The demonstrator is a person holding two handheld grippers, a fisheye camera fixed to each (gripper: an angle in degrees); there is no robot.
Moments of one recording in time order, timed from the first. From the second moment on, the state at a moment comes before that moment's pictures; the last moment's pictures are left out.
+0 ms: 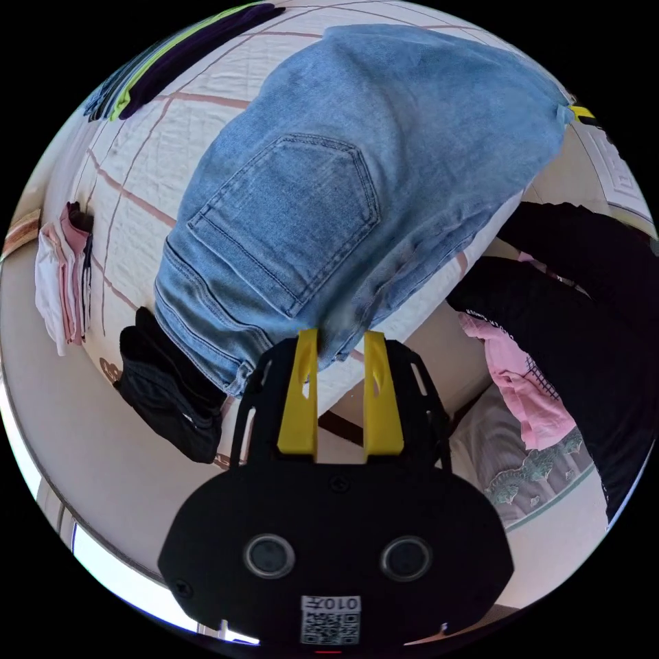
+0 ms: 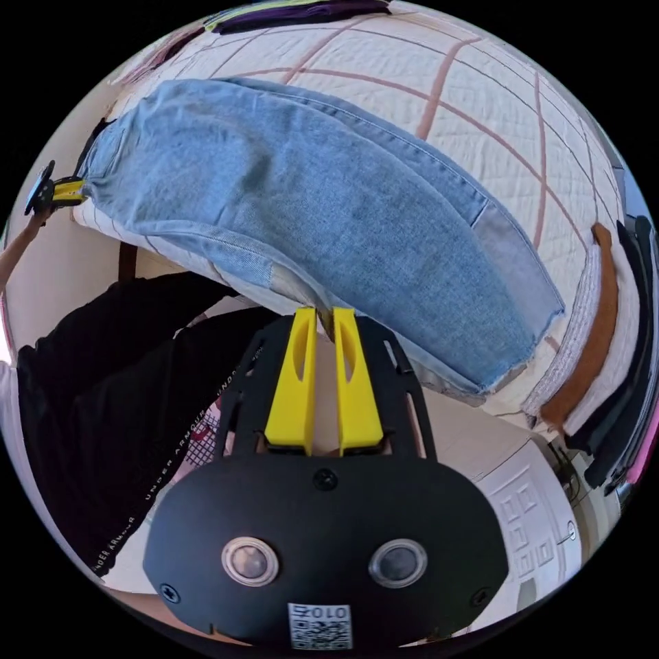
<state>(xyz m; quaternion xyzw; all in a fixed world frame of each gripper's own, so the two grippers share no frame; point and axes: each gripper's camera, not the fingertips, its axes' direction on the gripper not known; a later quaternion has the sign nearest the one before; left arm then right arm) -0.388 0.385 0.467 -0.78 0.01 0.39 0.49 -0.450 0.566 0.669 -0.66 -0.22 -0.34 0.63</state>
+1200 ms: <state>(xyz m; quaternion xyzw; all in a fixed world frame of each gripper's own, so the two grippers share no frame) -0.286 0.399 0.649 -0.74 0.00 0.17 0.65 -0.277 0.492 0.807 -0.65 -0.08 -0.33 0.68</state>
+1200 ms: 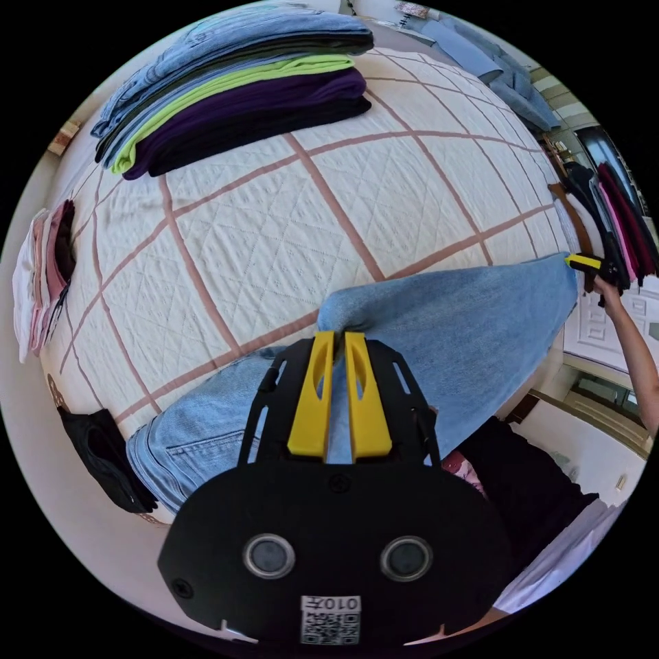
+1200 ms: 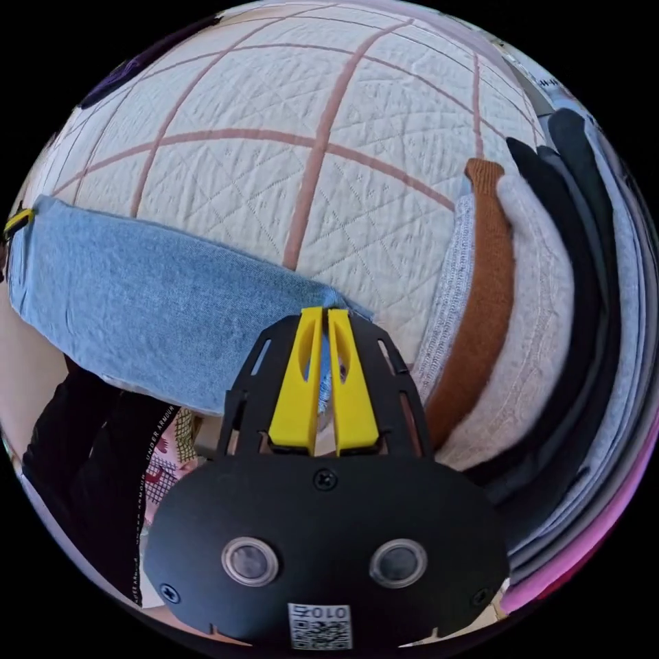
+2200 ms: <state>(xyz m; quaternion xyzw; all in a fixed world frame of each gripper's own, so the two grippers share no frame) -0.257 0.428 0.514 -0.78 0.07 0.19 0.59 -0.171 0.464 0.677 -0.61 0.00 -0.12 0.78</state>
